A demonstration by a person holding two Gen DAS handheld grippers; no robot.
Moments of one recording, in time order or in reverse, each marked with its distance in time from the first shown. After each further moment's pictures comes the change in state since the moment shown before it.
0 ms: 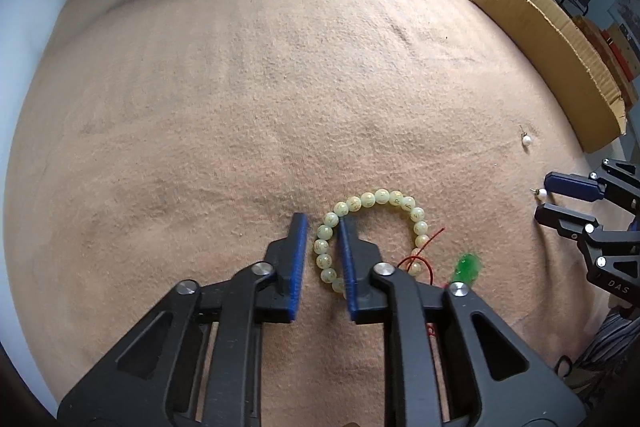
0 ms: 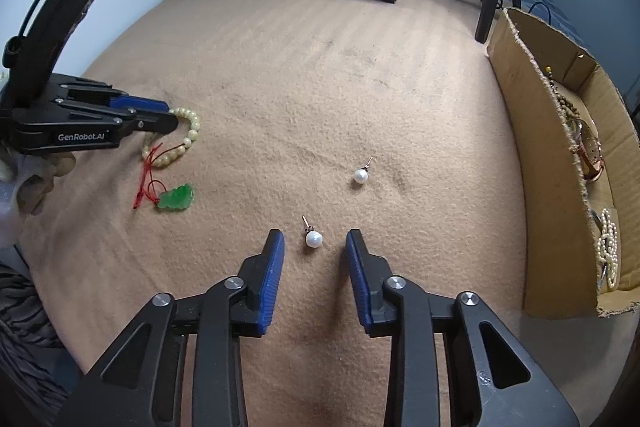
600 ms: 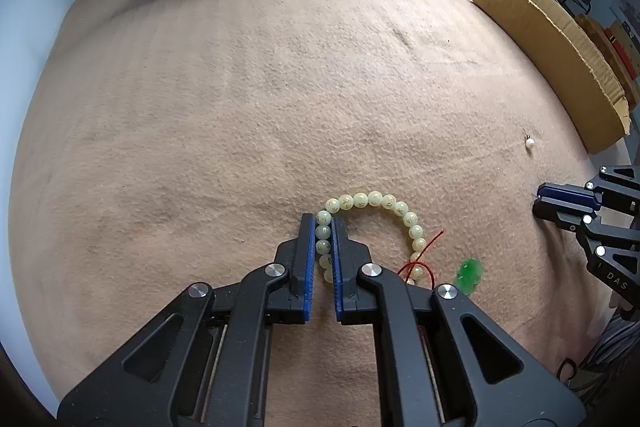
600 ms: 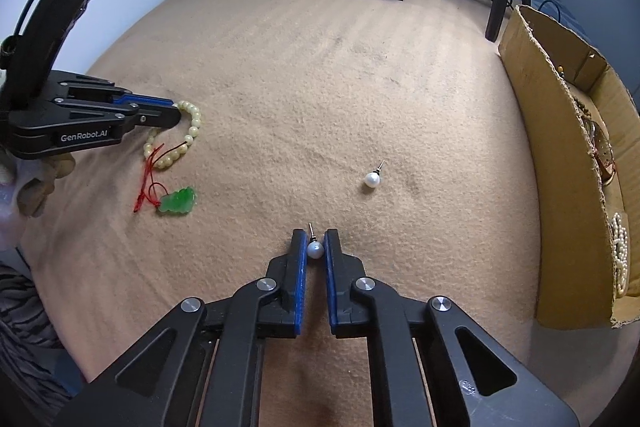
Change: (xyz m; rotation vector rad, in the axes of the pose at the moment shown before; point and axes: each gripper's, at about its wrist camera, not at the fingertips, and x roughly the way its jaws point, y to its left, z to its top) left arm -0.002 0.000 0.001 -0.002 -0.014 0.019; right arm 0.008 0.000 0.001 0.002 -0.005 0.026
